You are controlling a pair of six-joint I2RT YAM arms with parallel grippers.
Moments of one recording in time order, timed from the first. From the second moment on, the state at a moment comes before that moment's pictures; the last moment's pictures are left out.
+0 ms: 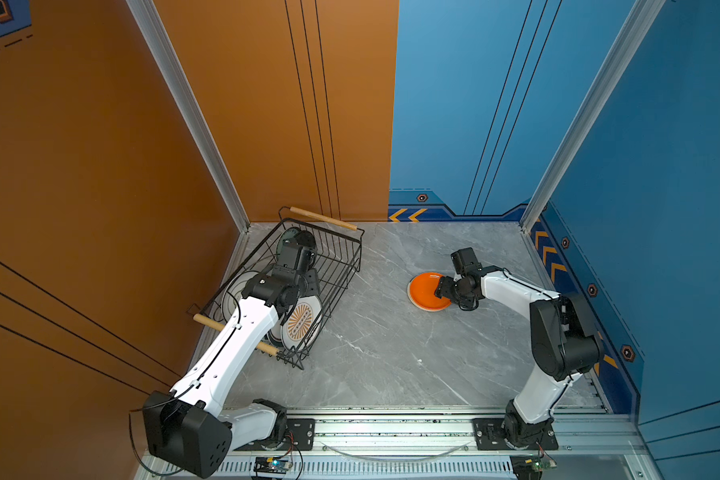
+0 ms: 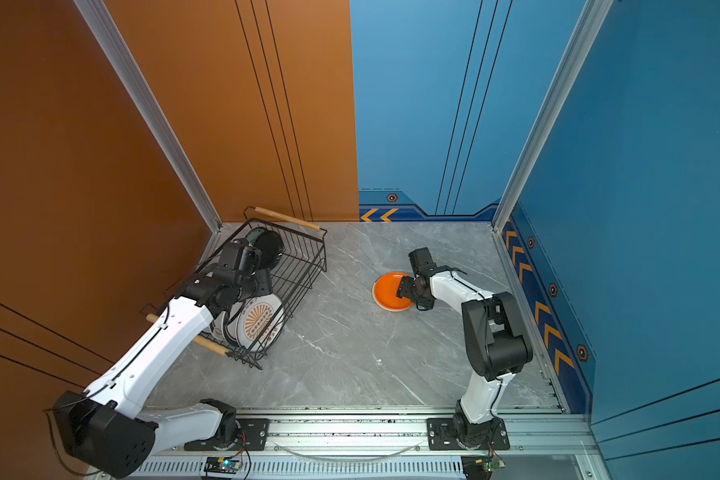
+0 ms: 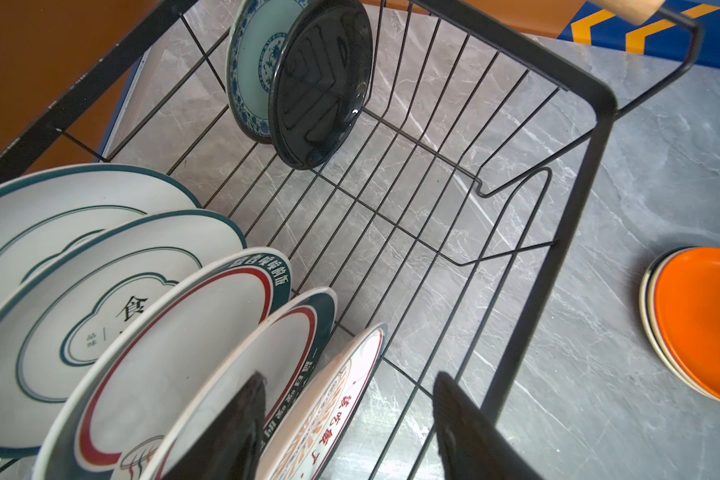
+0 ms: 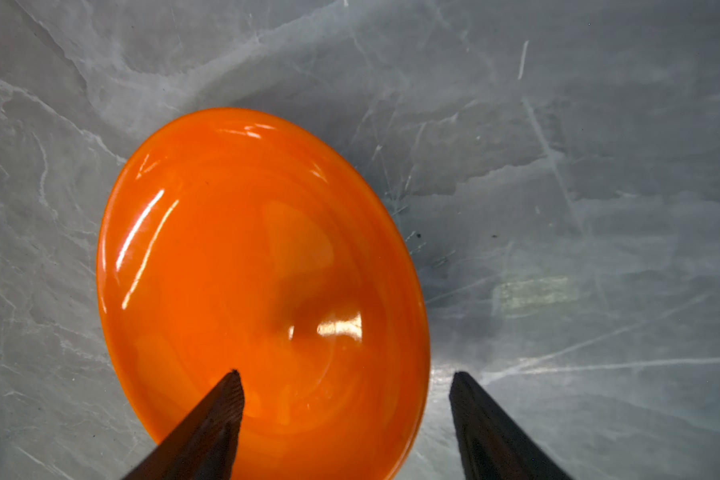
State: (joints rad) left arm -0.30 1.24 1.17 -0.82 -0.28 -0.41; right arm 0.27 1.78 1.14 -0.52 -0.05 0.59
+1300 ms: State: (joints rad) left arm -0.05 1.96 1.76 -0.74 -0.18 -0.02; right arm 0.21 1.69 1.17 -0.54 -0.09 0.52
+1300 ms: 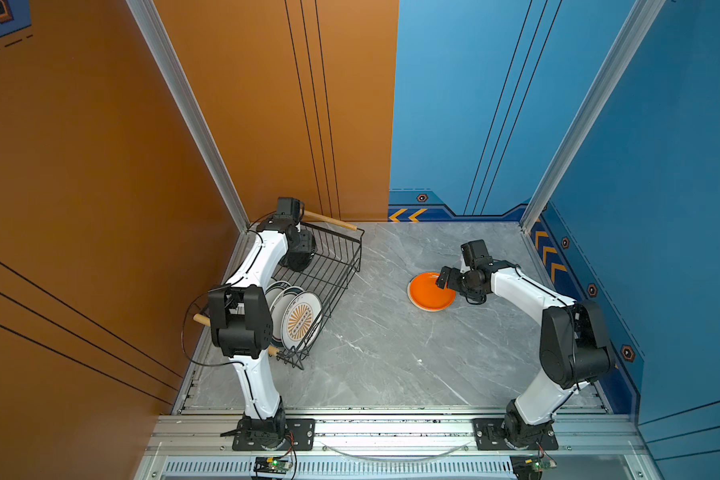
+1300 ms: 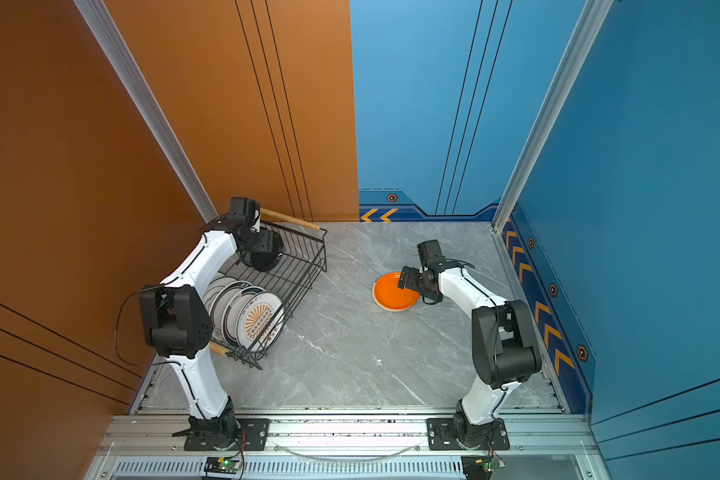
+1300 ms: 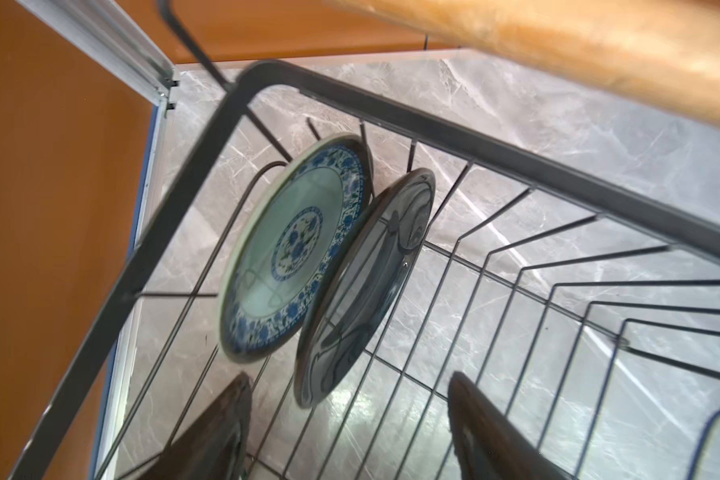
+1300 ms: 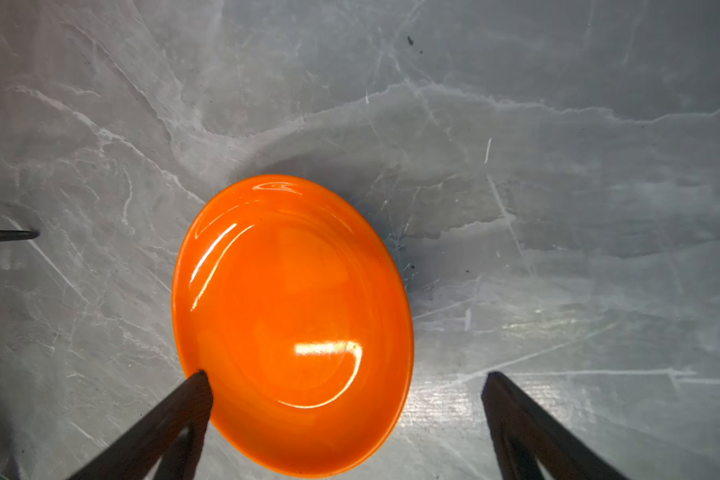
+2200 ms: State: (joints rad) left arm -0.01 2.13 1.85 -0.74 -0.14 0.07; right arm 0.18 1.63 1.13 -0.54 -0.14 0.49
